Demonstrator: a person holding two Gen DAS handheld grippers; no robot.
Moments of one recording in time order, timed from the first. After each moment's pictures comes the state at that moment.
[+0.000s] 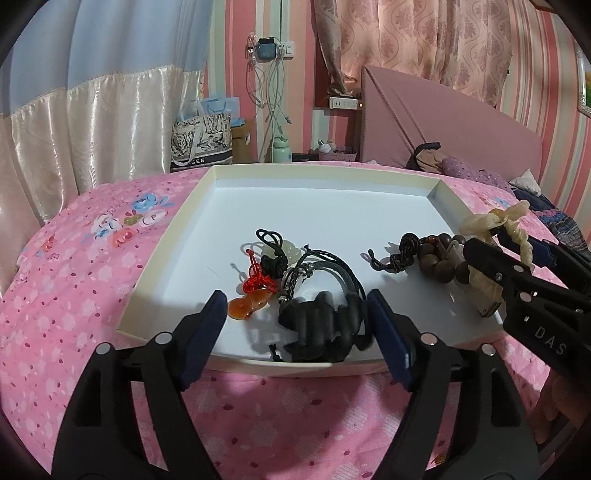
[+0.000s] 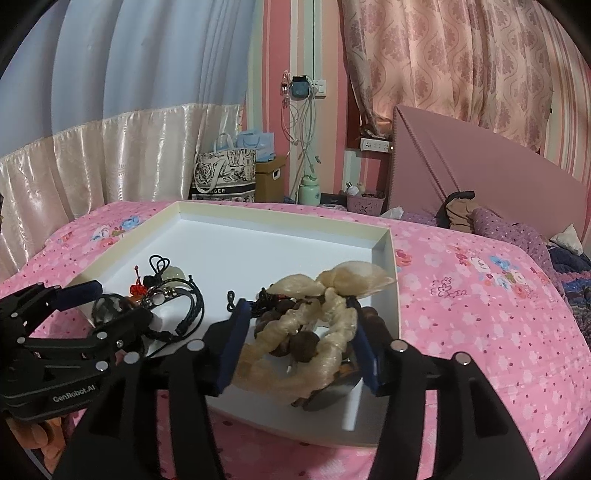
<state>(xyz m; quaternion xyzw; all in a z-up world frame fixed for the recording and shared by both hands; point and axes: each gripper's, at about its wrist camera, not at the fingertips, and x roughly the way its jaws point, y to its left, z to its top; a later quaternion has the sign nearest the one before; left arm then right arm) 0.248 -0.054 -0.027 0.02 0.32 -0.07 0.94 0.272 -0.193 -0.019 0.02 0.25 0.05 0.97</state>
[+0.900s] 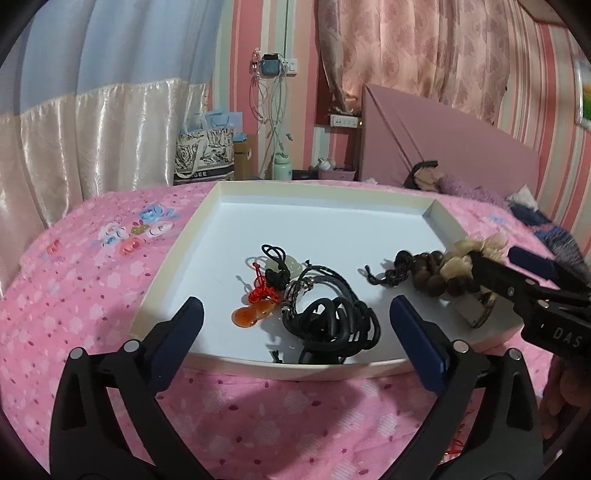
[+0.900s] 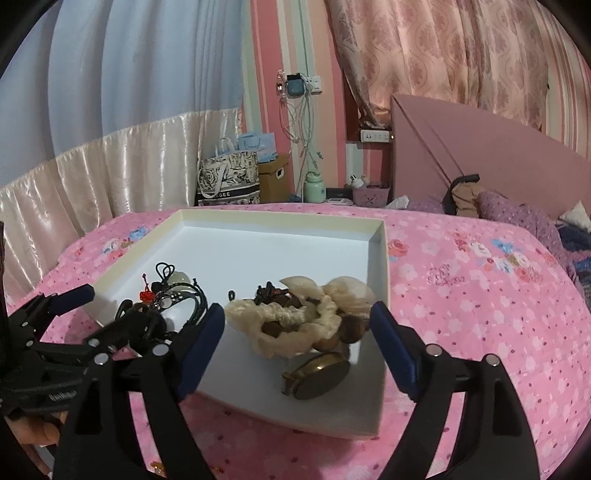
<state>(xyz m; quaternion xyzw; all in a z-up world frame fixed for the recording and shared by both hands) 0.242 -0.046 -0.019 -0.01 0.29 -0.08 0.95 0.266 -0.222 -0.018 0.08 0.26 0.06 0.96</state>
